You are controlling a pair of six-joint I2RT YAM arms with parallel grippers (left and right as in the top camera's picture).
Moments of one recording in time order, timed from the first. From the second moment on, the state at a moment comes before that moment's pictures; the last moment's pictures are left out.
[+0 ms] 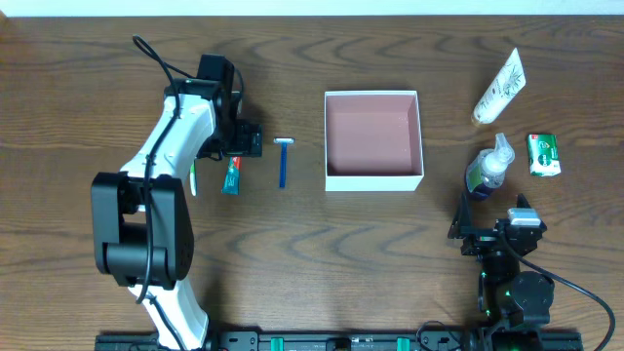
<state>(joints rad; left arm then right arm) -0.11 1.96 1.45 -0.95 0.01 -0.12 0.02 0.01 0.01 -0.07 0.05 0.04</state>
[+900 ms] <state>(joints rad) -0.11 2.07 1.45 -0.91 0.00 -0.14 0.02 0.01 0.01 -0.07 0.05 0.04</state>
